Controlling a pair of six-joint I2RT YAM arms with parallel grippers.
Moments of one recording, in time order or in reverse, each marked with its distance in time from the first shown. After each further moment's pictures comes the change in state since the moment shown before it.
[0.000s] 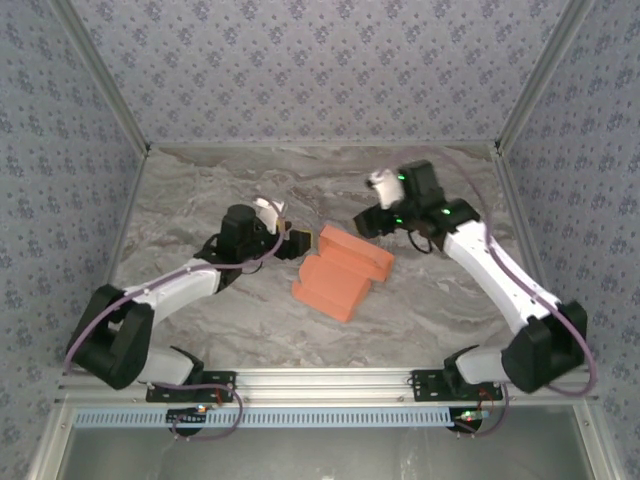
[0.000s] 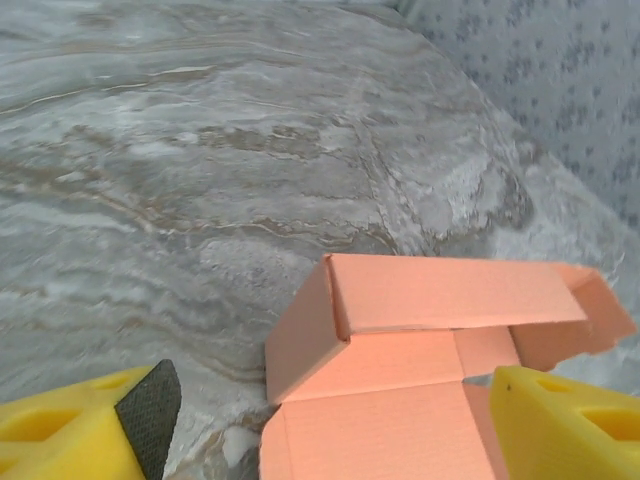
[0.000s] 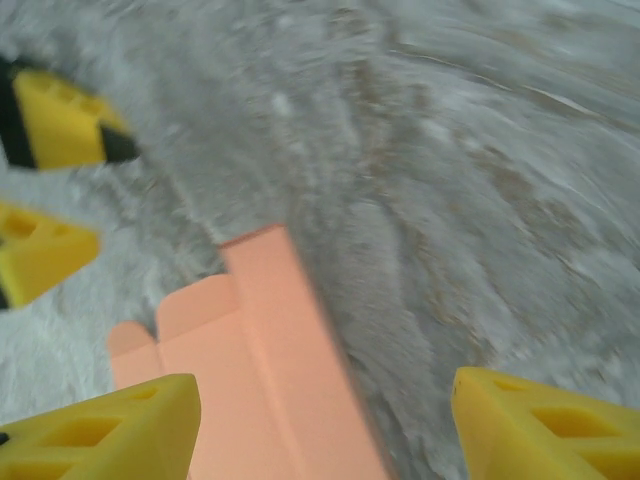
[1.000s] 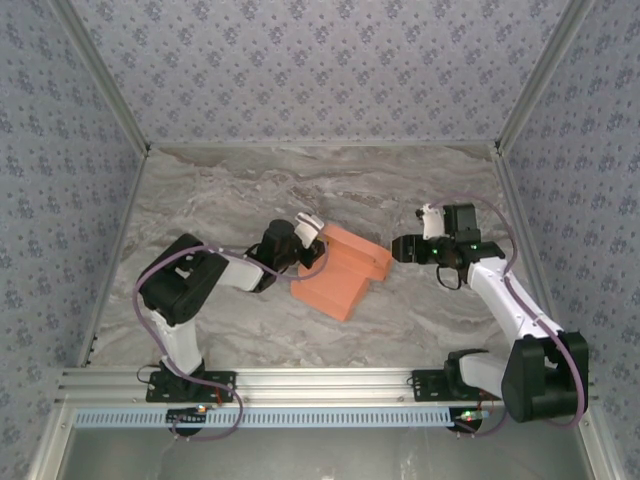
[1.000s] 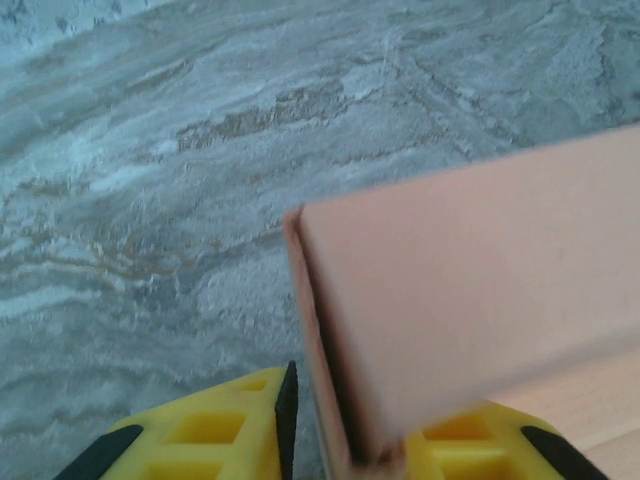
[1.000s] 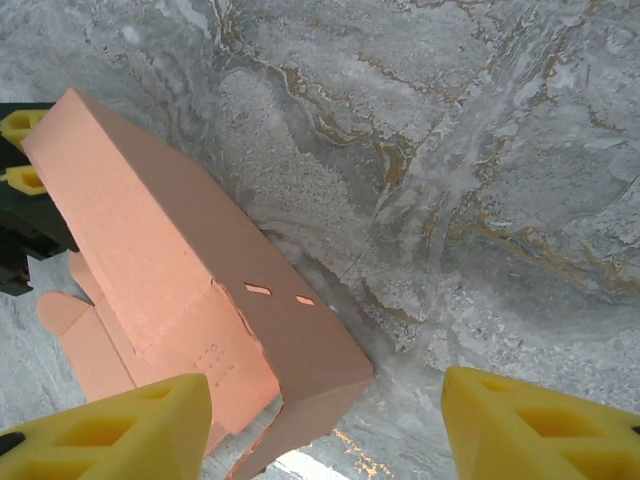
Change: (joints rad) left arm -0.138 0.446 0.056 0.413 -0.206 0.299; right arm -0.249 -0.128 -0.388 0.121 -0.158 0.172
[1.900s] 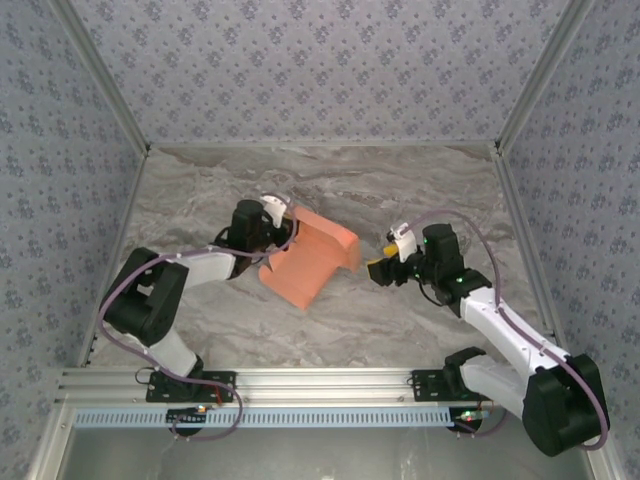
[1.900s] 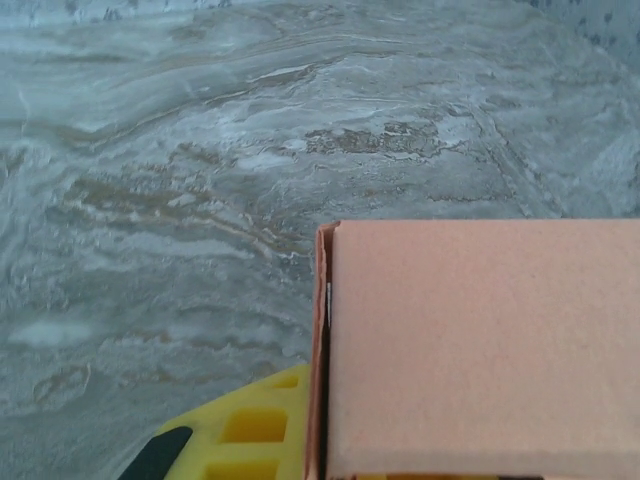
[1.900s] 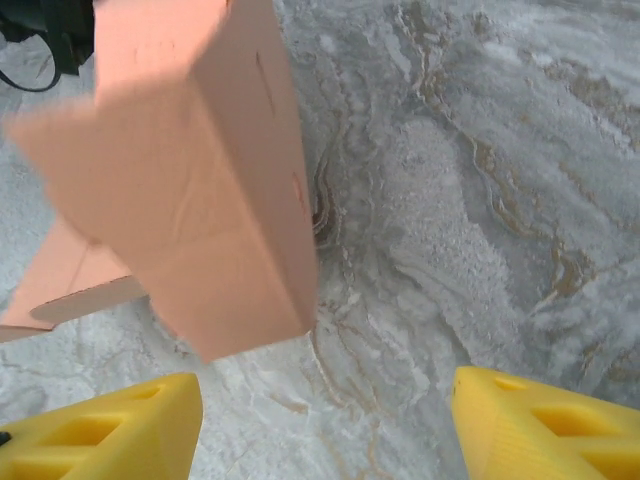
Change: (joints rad) left arm 0.211 -0.222 0.000 -0.277 0.145 -0.206; right arm 0.241 -0.170 -0.240 0.352 -0.011 -0.201
